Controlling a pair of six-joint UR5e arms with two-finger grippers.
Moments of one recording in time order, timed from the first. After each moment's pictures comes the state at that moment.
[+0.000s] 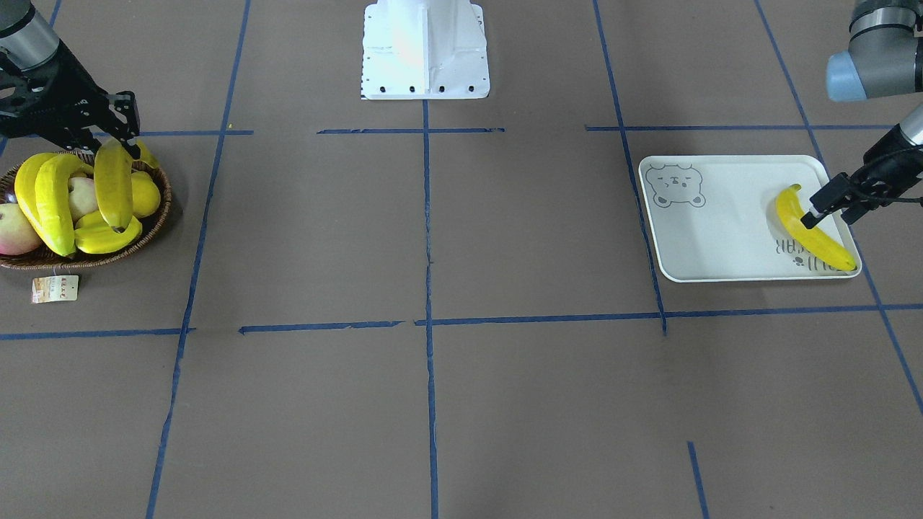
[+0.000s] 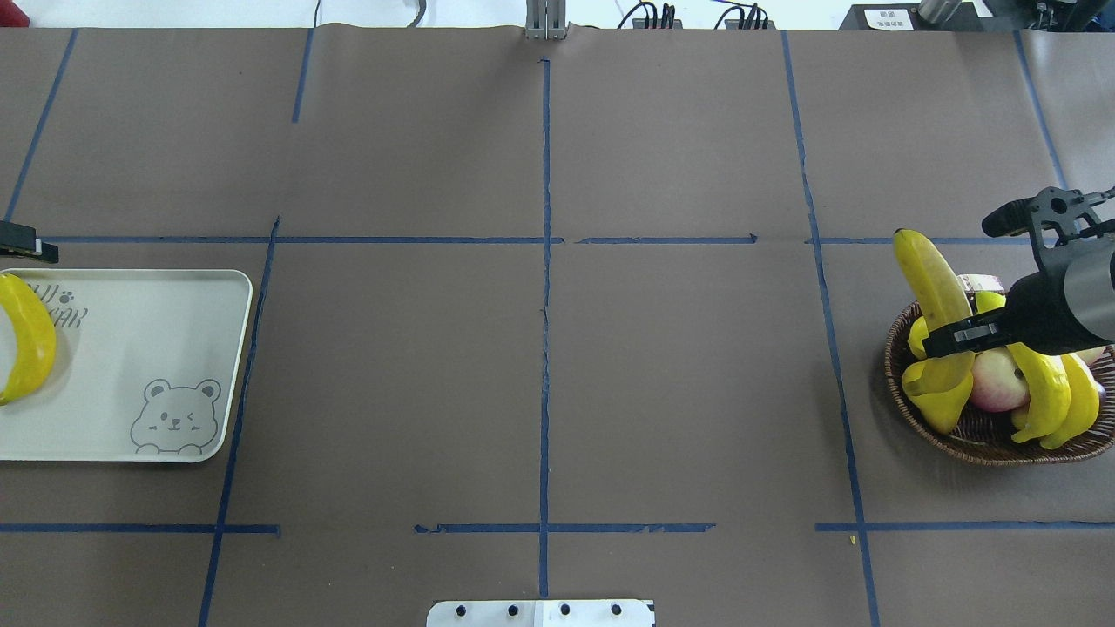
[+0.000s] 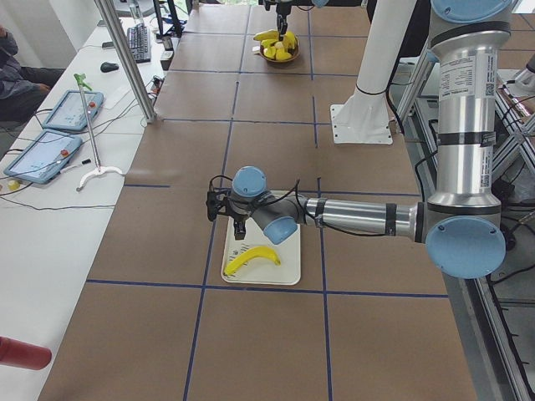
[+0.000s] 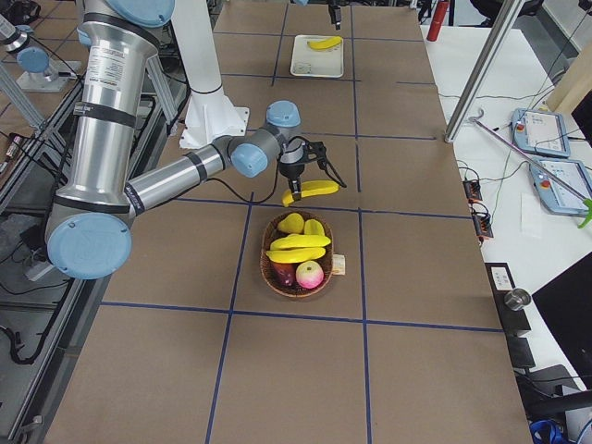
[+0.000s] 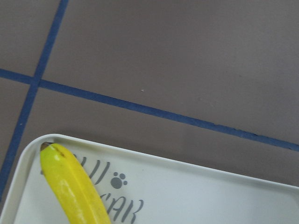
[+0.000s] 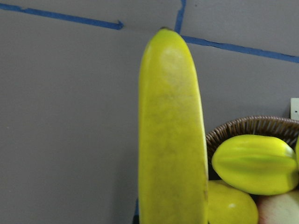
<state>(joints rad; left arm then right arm) -1.16 -1.50 -1.63 -2.43 -2.30 -0.97 0.84 -1.70 2.19 -1.31 2.09 0.76</state>
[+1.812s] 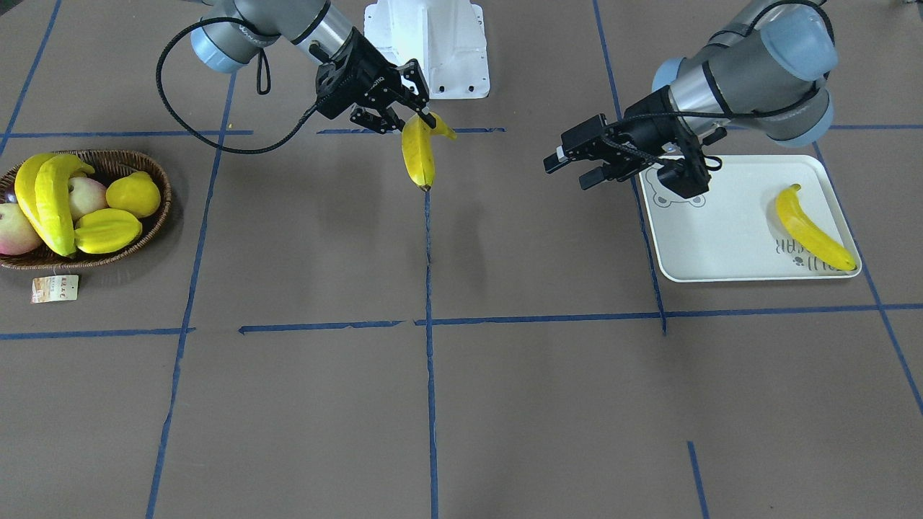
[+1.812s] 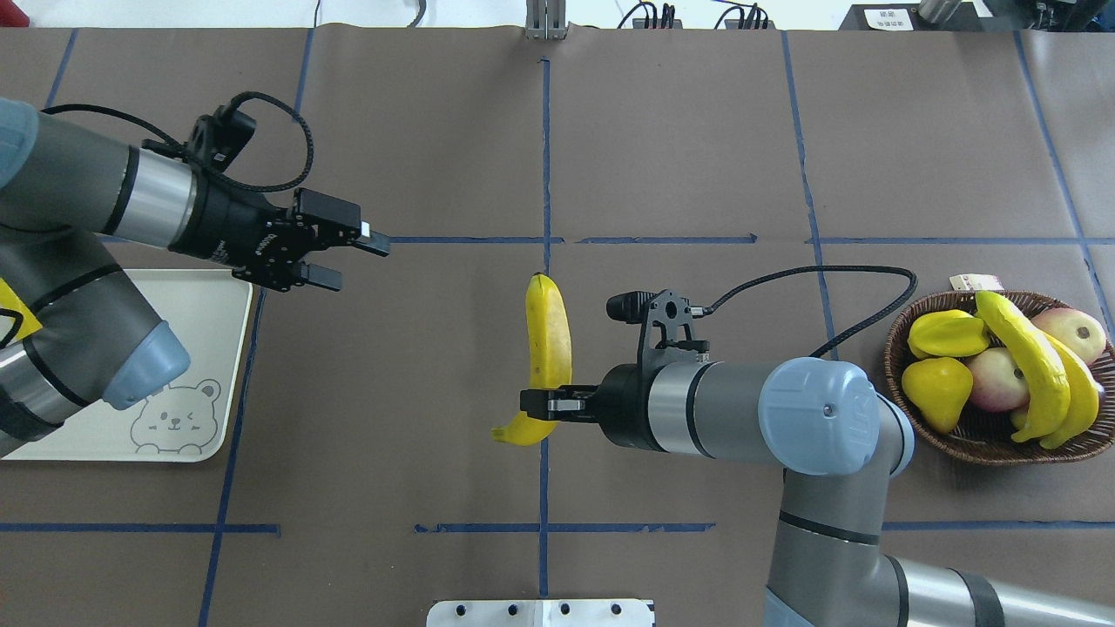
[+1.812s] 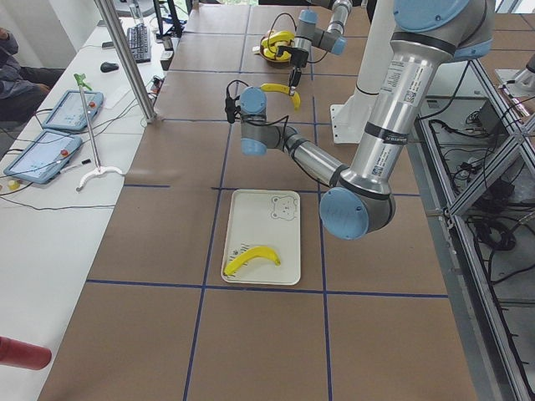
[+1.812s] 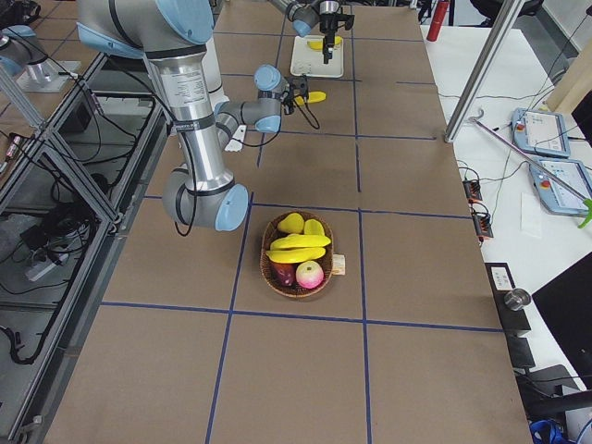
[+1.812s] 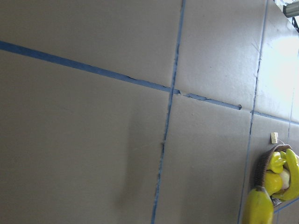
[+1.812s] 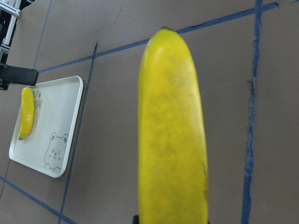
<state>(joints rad) -0.81 -1.94 -1.69 -2.64 -2.32 -1.68 0.32 -1.15 1.87 -0.80 1.68 1.39</state>
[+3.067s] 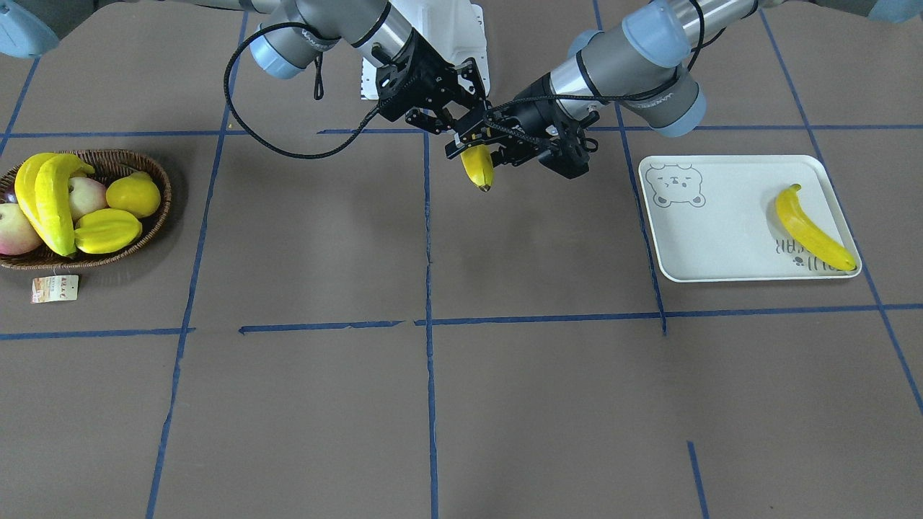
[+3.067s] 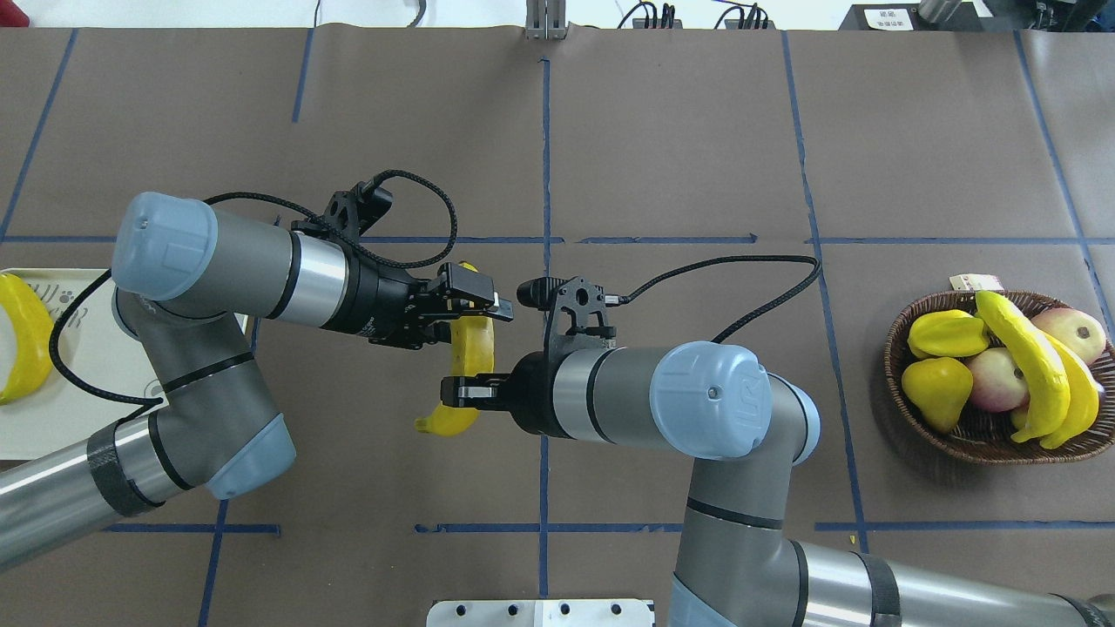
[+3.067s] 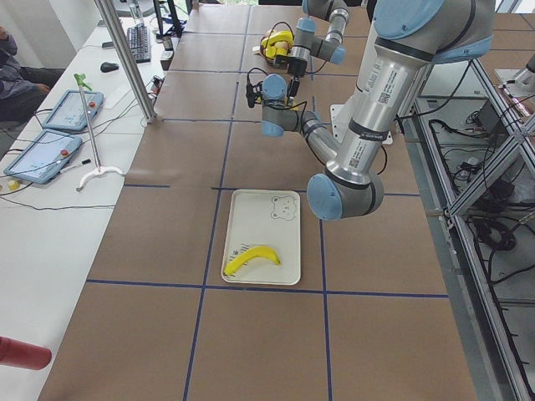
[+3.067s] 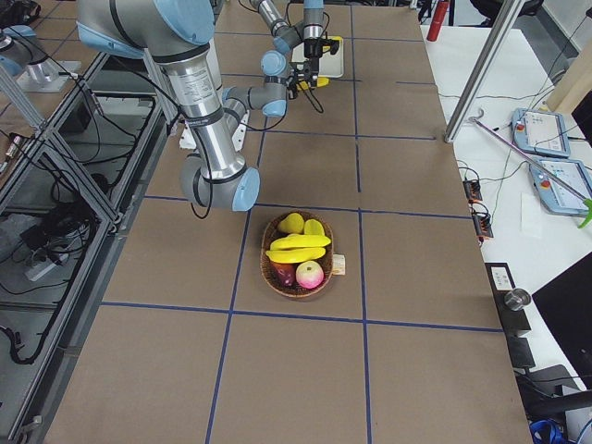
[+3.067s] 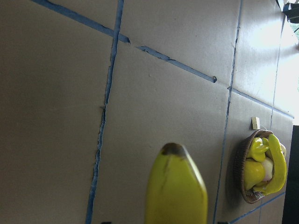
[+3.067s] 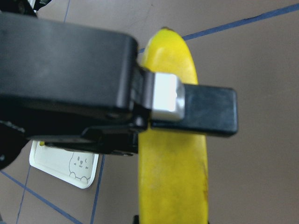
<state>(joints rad) -0.60 -2.03 -1.69 -2.59 -2.10 -1.70 0.32 -0.98 1.75 -0.82 1.68 1.40</state>
